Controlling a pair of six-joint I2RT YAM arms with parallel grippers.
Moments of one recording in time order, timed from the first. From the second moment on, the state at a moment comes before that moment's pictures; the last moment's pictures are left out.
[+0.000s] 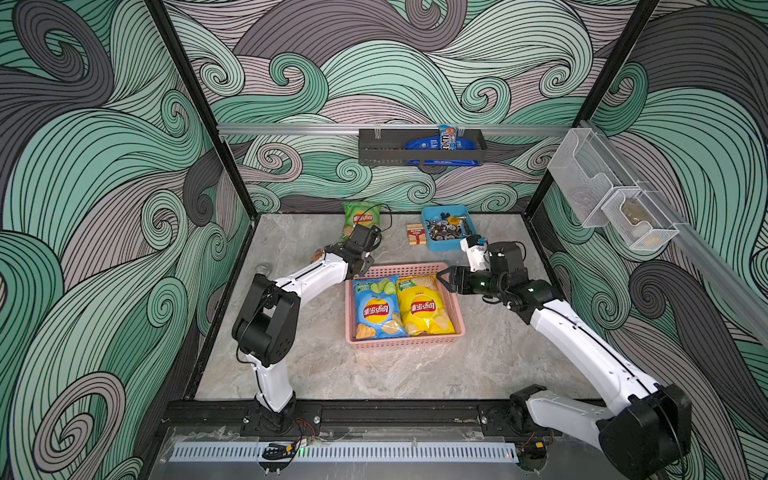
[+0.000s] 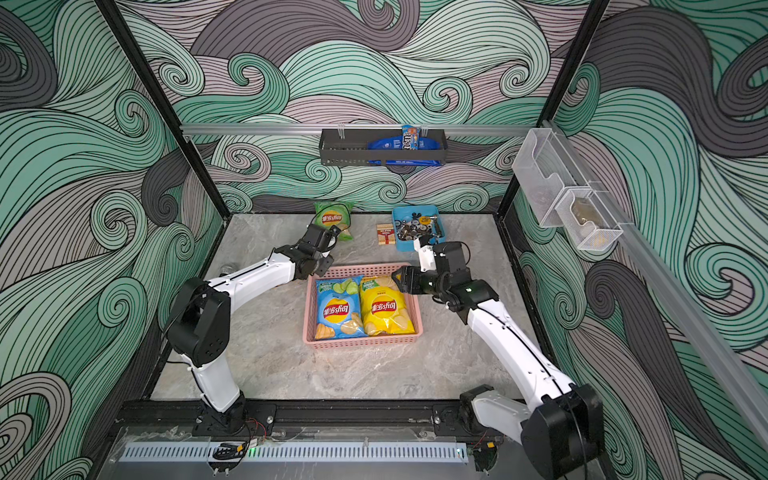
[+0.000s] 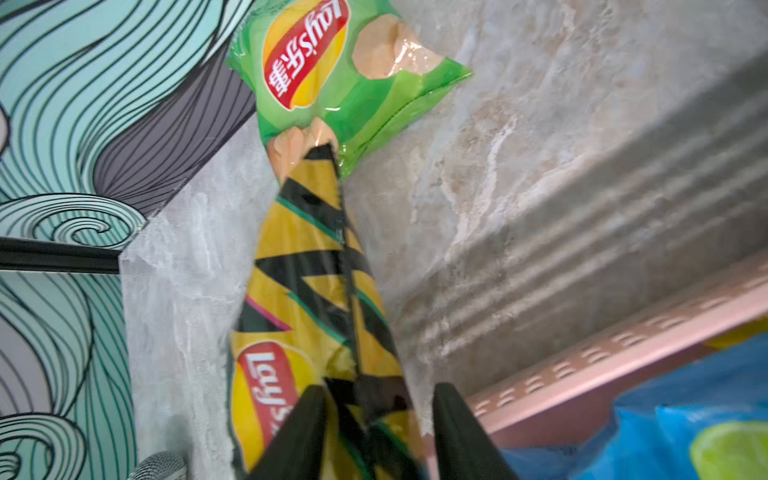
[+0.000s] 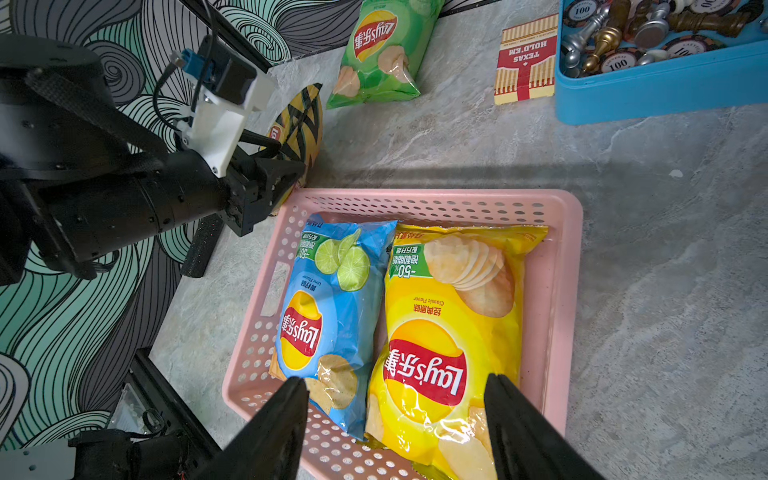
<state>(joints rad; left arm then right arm) -0.51 1.81 1.34 -0.43 -0.44 0.24 0.34 1.16 0.95 -0.50 -0.33 0.39</state>
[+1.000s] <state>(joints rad) -0.58 1.36 1.62 -0.75 -0.17 0.72 0.34 1.14 0.95 -0.50 -0.33 0.39</state>
